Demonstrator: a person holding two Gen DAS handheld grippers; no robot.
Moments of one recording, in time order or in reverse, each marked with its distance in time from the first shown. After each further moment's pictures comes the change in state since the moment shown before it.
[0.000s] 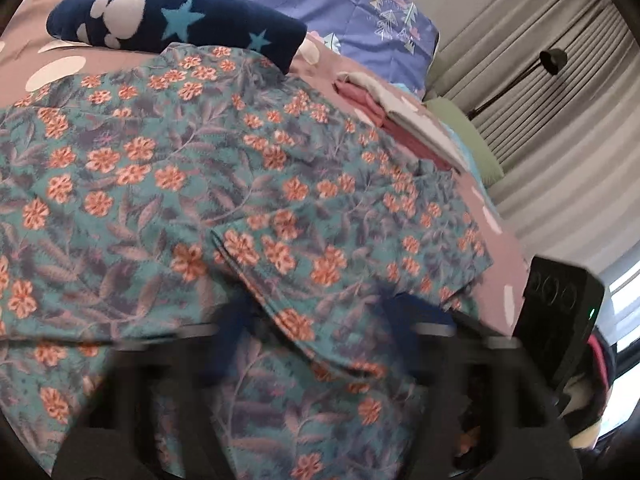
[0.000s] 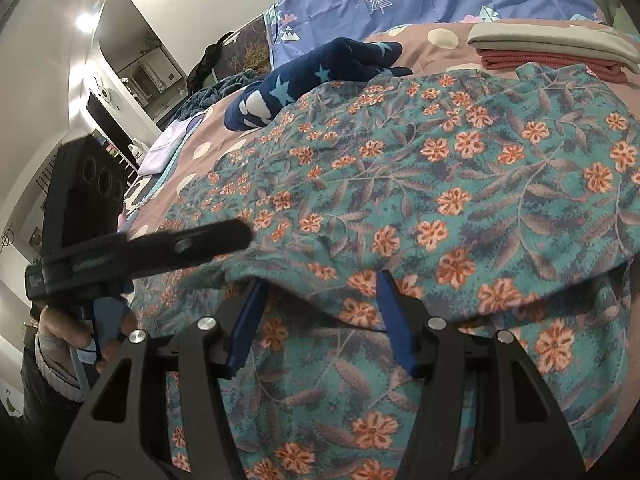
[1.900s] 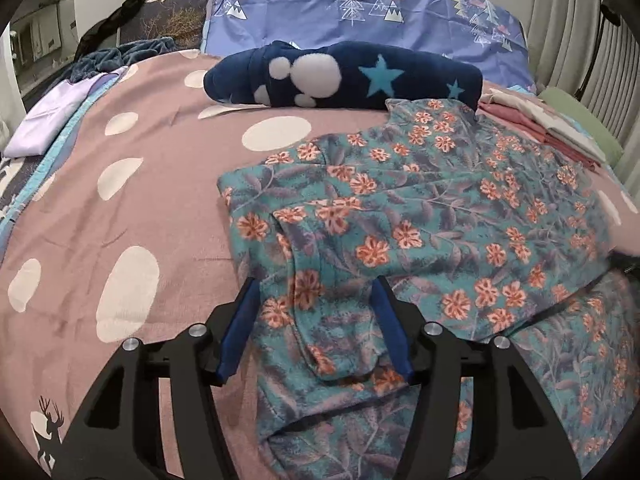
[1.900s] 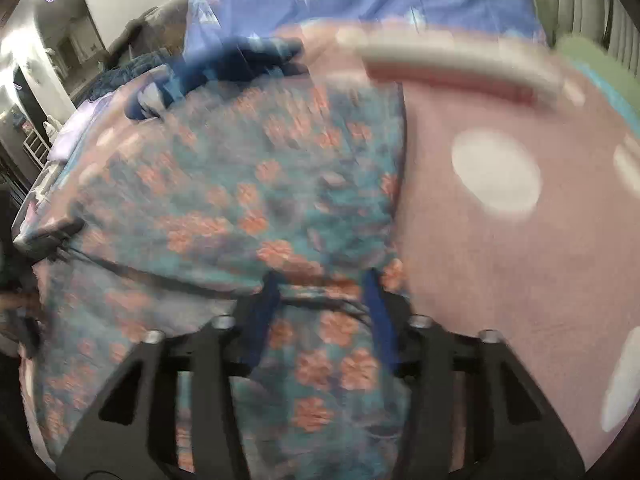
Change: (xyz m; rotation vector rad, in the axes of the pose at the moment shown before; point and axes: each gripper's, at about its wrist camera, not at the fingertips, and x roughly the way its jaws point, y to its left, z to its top) left arm -0.087 0.109 0.013 0.161 -0.126 0.555; right arm -0.015 -0.038 0.027 -0.010 0.049 -0.356
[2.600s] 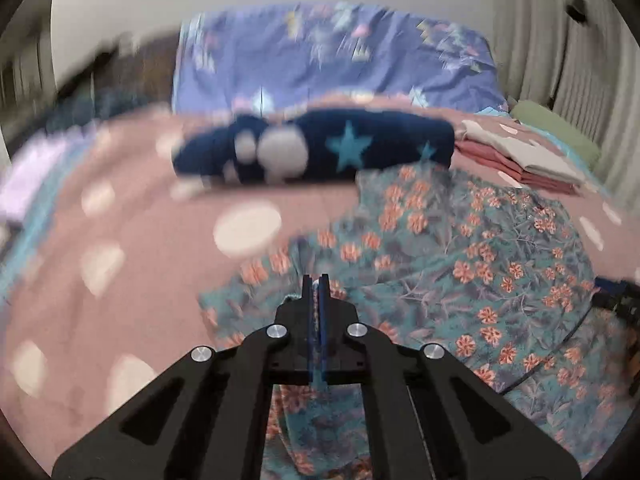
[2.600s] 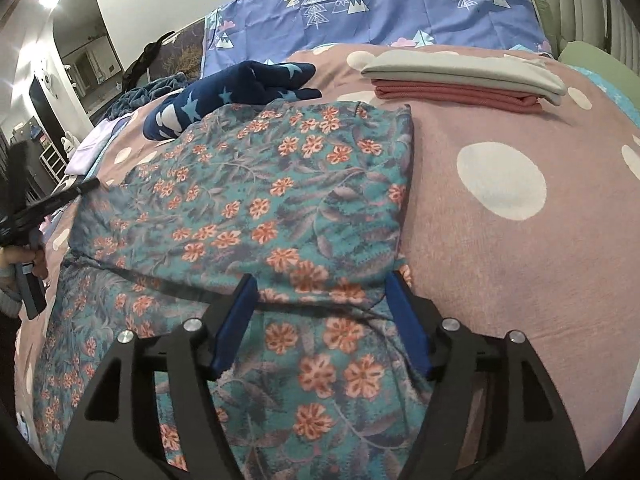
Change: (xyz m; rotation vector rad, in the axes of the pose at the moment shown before) left arm -0.011 -0.023 0.052 0.129 -0.170 -0.018; right arm -0.004 0.003 -0.007 -0.013 -0.087 0.041
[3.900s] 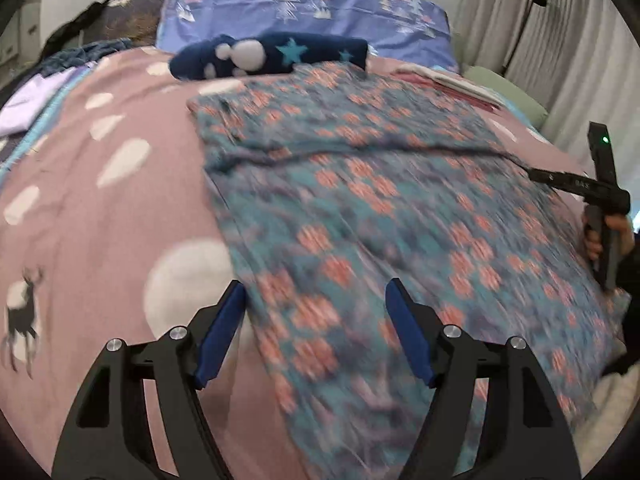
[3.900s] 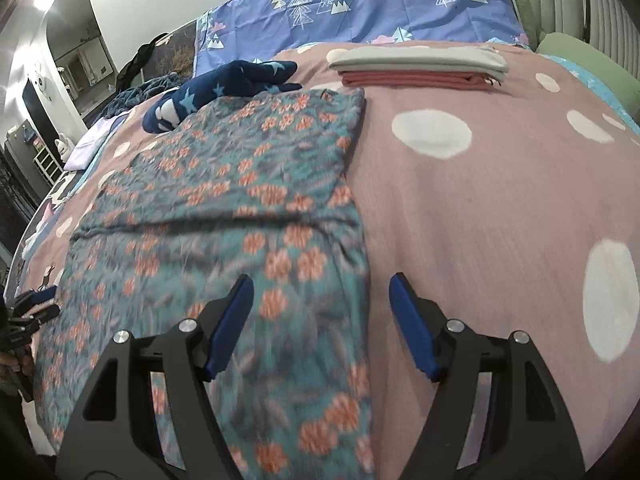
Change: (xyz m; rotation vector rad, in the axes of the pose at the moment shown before) left arm -0.113 -0.022 -0.165 -0.050 0.158 -0.202; right arm -0.056 -0.022 -0.044 0.029 0.011 -0.026
